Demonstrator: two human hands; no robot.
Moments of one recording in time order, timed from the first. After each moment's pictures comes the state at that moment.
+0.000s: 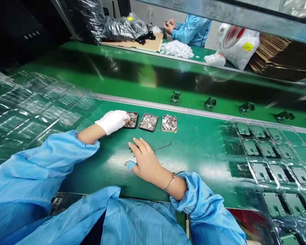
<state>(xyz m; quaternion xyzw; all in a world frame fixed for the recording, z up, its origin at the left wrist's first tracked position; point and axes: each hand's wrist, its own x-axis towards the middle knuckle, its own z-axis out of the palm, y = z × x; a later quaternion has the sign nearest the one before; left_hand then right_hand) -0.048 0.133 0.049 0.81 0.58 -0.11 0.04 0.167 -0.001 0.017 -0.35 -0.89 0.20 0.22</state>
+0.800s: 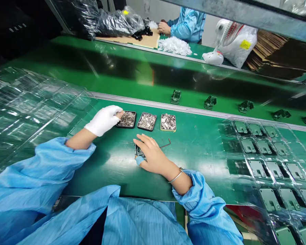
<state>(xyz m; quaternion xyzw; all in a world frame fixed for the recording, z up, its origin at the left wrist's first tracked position) -0.058 0.123 0.052 0.76 0.62 0.15 0.12 0.188 0.019 0.021 -0.33 -0.88 0.24 0.23</state>
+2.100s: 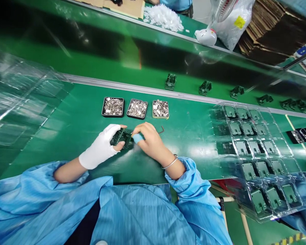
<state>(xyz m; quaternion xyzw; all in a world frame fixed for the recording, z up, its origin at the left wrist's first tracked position) -0.021 0.012 0.016 0.78 0.48 0.31 0.26 0.185 0.021 0.040 -0.41 -0.79 0.31 0.35</state>
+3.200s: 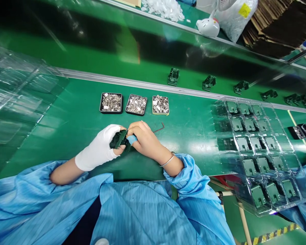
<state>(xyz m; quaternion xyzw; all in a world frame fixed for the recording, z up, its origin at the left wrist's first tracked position) -0.021 0.005 0.025 0.81 0.44 0.29 0.26 0.177 0.016 0.034 -0.34 -0.84 0.28 0.32</state>
